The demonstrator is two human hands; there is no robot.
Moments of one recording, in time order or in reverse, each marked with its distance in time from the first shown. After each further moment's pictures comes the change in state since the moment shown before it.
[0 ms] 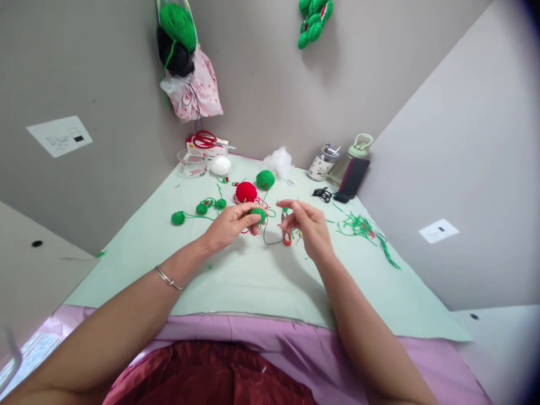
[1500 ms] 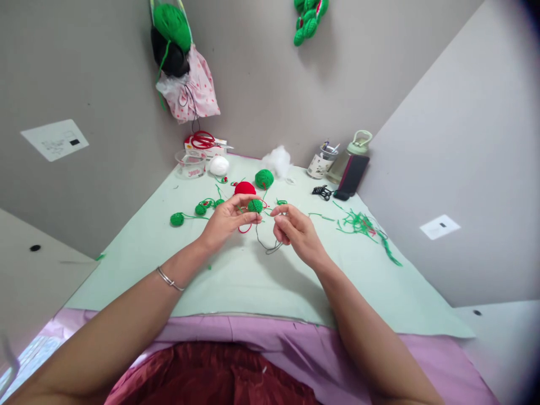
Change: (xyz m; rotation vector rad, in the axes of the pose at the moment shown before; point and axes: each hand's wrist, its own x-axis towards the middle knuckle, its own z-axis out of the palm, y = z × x) left_hand 0.006 -0.012 0.003 -0.324 0.172 0.050; right_hand -0.014 -0.007 0.012 0.003 -0.219 -0.023
